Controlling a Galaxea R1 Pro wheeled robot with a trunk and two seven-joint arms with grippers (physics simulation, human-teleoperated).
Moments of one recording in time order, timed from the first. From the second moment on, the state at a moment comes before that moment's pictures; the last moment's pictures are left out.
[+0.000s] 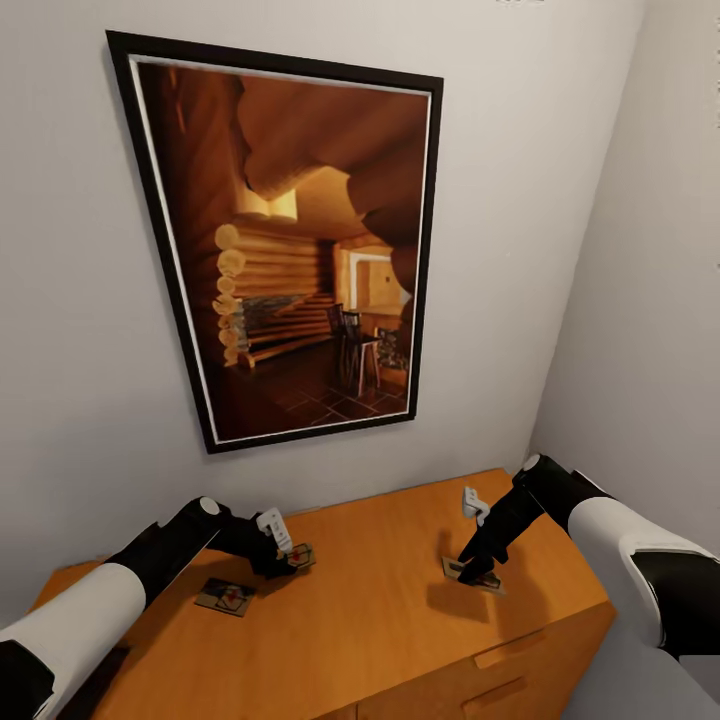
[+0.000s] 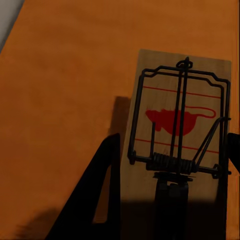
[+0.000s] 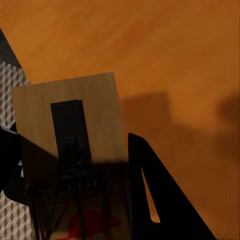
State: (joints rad) left arm -0.83 0.21 -0.61 -0.58 -0.10 0.24 -0.85; right arm -1.08 -0.16 0.04 -0.20 0.81 0.17 1.51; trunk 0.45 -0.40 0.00
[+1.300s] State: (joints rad) left arm -0.83 0.21 -0.61 -0.58 -0.10 0.24 -0.85; right arm -1.08 -0.16 0.04 -0.20 0.81 0.17 1.51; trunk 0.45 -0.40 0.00
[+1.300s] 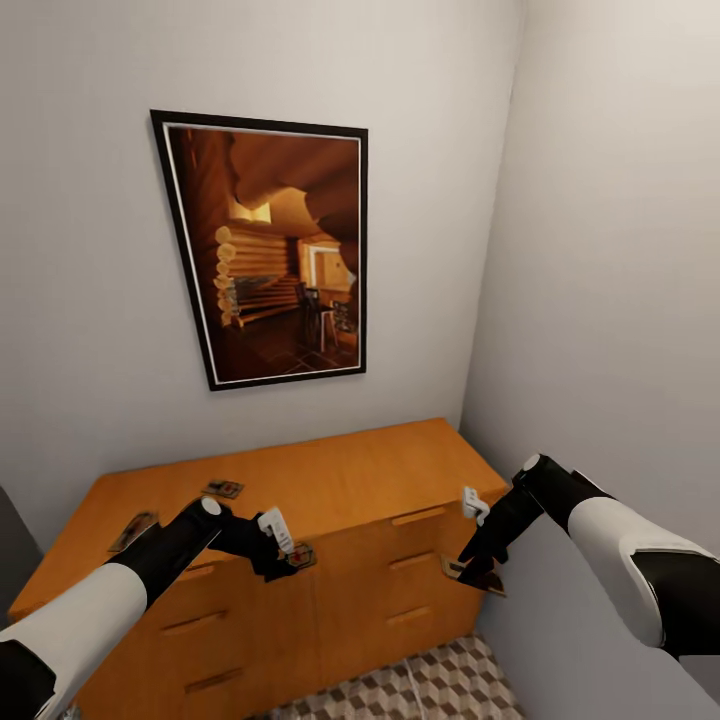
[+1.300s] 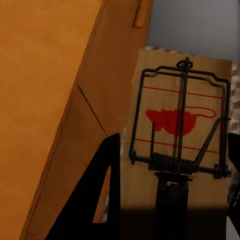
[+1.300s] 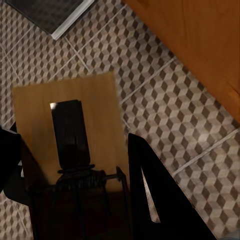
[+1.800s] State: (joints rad) left arm -0.83 0.21 -0.61 -0.58 -0.10 0.25 -0.80; right arm -1.08 -0.16 0.04 -0.20 0.81 0.17 1.51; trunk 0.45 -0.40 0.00
